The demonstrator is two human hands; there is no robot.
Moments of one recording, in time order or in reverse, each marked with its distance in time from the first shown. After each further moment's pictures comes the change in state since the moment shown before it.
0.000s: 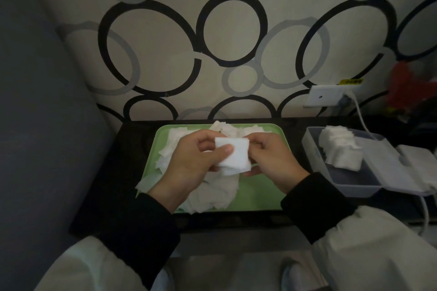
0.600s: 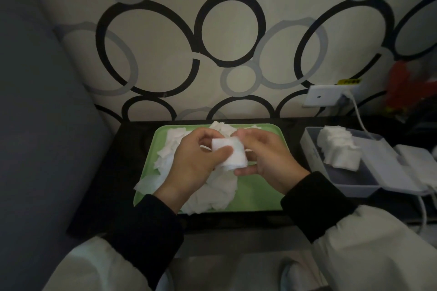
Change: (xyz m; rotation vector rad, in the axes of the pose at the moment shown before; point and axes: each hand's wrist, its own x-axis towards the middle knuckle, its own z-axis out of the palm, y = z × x) left_hand 0.002 -0.003 0.008 0.156 0.103 0.088; right_hand -0.001 -0.002 -0.001 0.321 -0.116 0.017
